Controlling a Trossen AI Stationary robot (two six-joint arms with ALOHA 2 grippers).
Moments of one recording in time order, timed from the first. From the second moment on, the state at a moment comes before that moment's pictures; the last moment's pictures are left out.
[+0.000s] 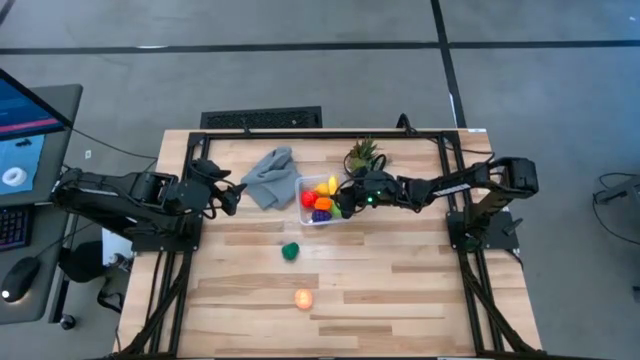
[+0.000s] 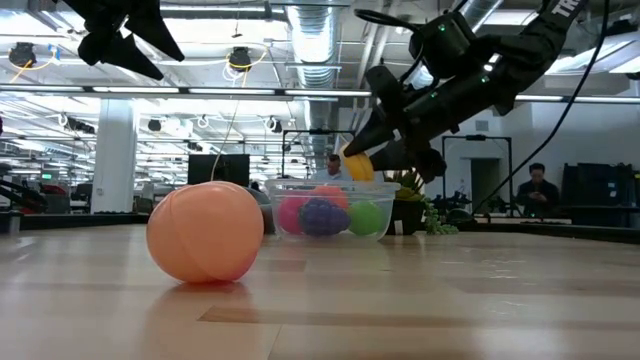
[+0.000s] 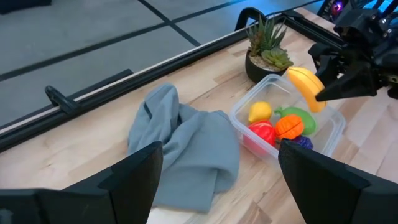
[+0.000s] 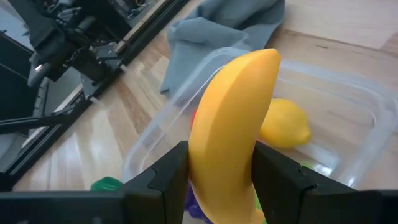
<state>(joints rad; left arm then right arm) -0.15 0.71 0.81 -0.84 -0.72 -0.76 -0.15 1.59 0.67 0.44 0.07 0.65</state>
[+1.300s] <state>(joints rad) -0.15 0.71 0.81 -0.83 -0.72 -0.77 -0.10 1.57 0.78 0.34 0.03 0.49</state>
